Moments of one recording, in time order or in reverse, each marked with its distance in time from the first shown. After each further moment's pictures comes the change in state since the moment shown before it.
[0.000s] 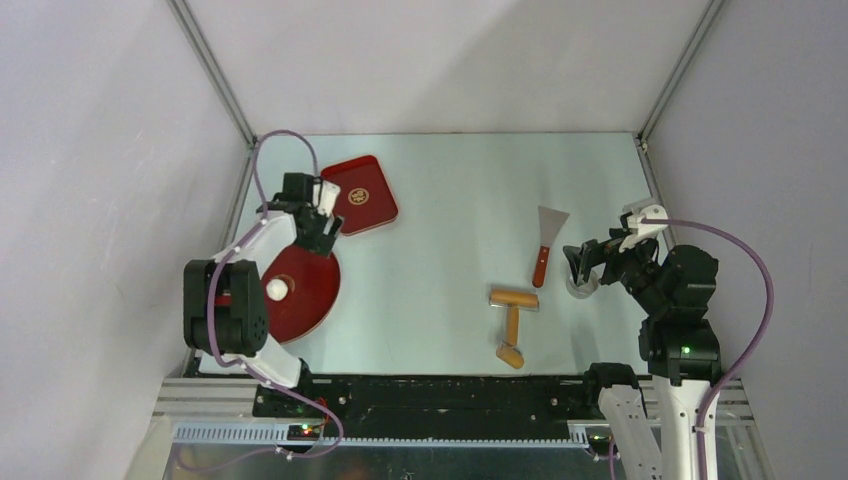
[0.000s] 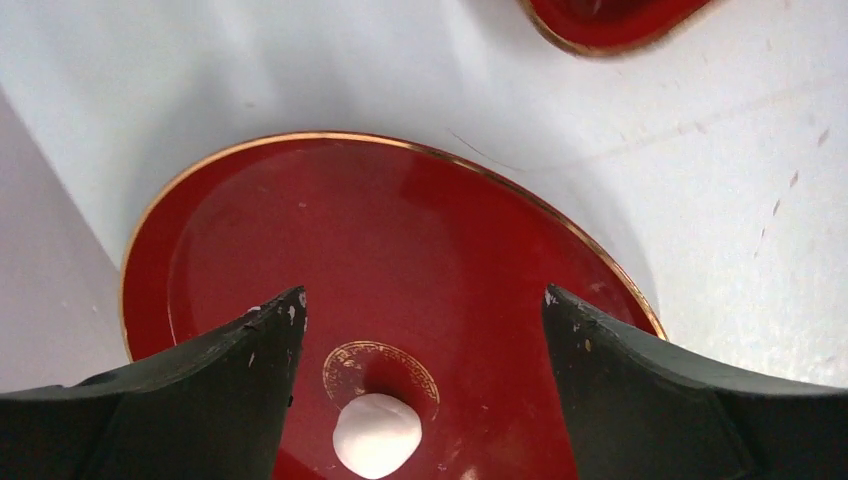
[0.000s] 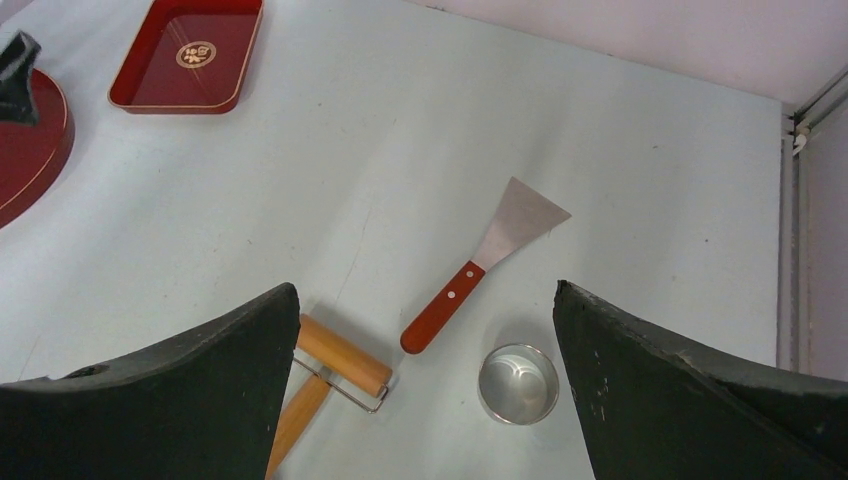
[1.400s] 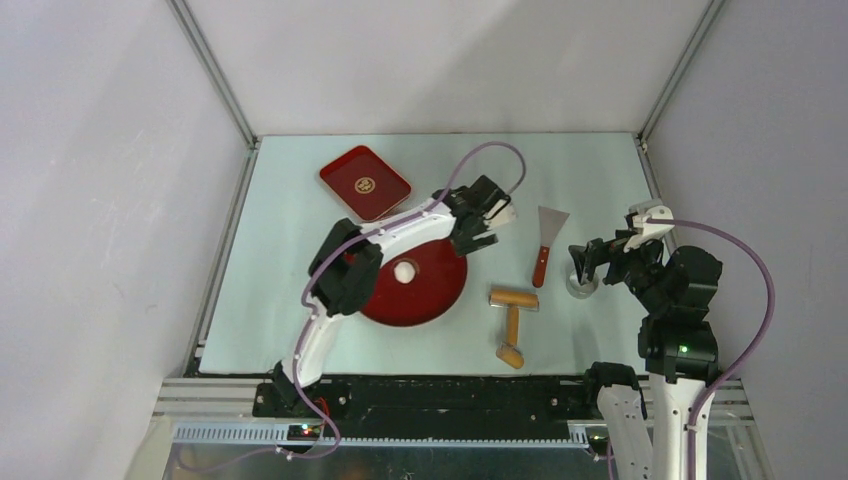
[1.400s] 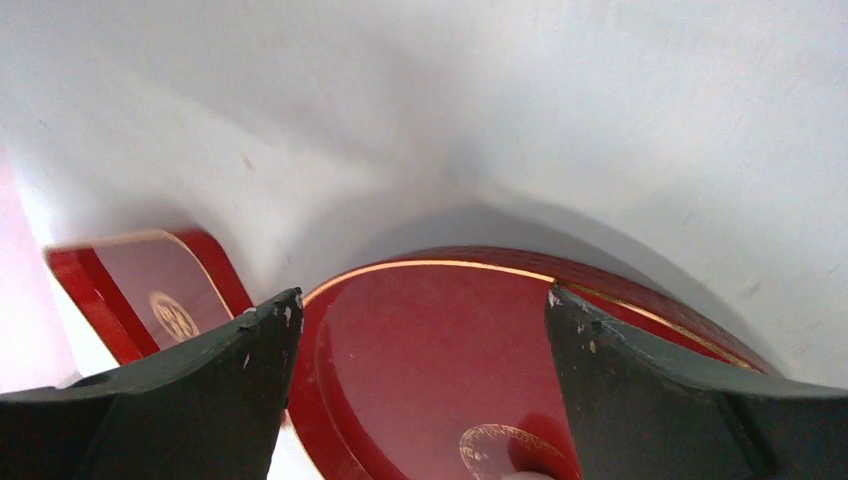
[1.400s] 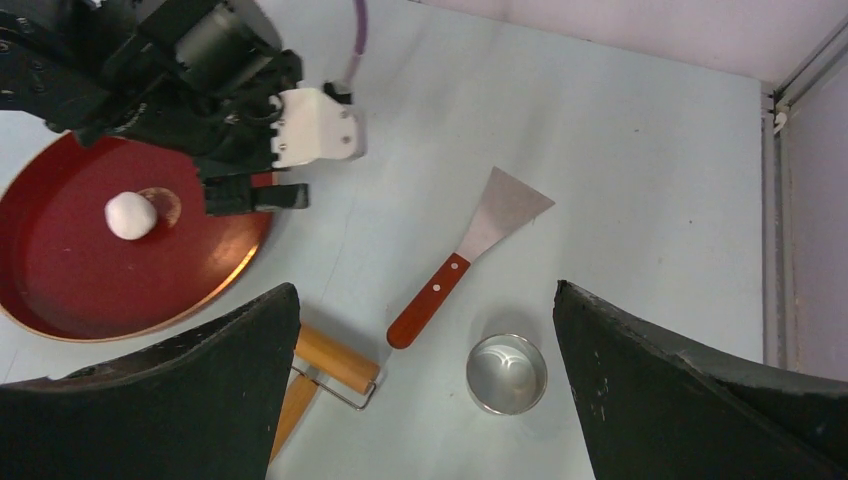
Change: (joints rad) left arm -0.783 0.591 0.682 -0.144 -0.188 0.153; right arm -0.076 -0.004 -0.017 0.000 -0.032 -0.006
